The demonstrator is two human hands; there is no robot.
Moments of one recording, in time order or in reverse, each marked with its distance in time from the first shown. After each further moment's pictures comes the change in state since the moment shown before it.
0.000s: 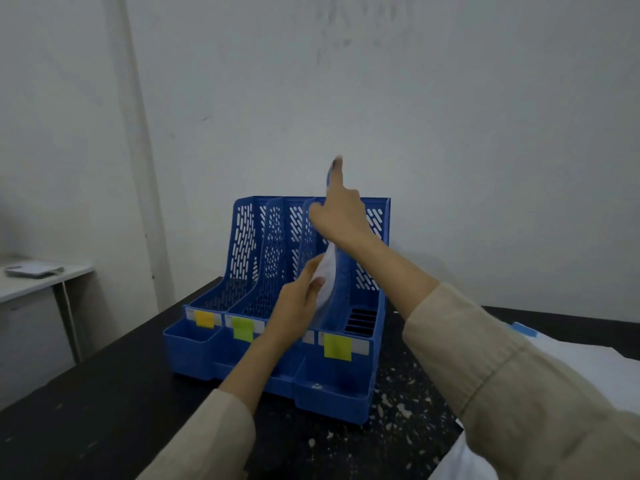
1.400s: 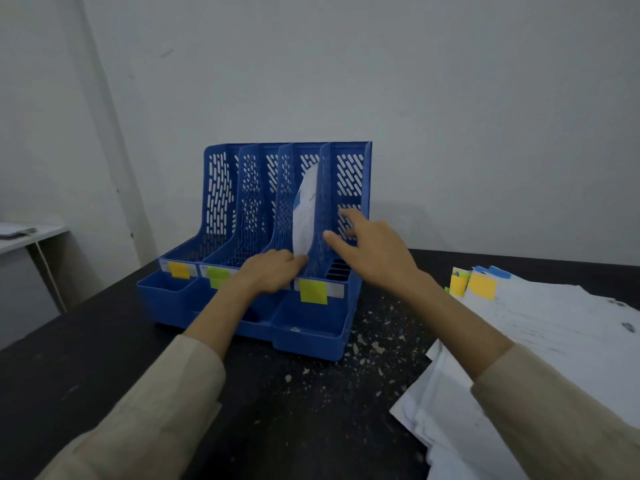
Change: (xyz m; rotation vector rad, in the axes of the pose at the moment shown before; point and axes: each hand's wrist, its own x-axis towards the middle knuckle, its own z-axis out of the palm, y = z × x) left_hand -0.003 0.009 -0.008 0.425 -0.522 -0.292; right_hand -0.095 0.100 -0.012 -0.319 -0.097 -0.029
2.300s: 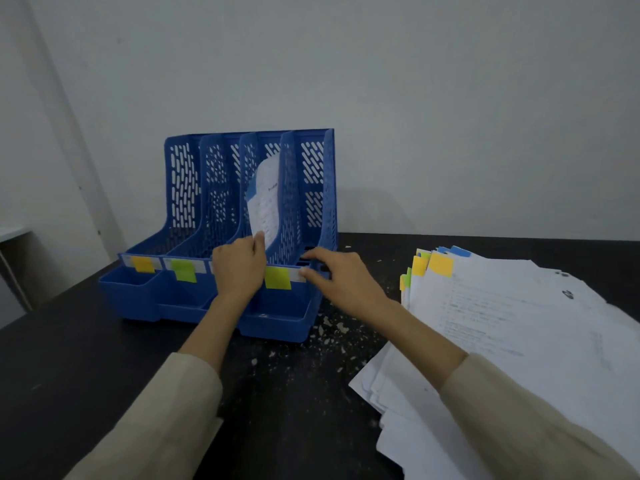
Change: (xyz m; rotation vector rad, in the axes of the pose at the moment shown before) left_hand -0.007 0.015 0.039 -0.204 0.677 -0.014; right_hand -0.052 0.032 0.025 0.182 -0.072 -0.046
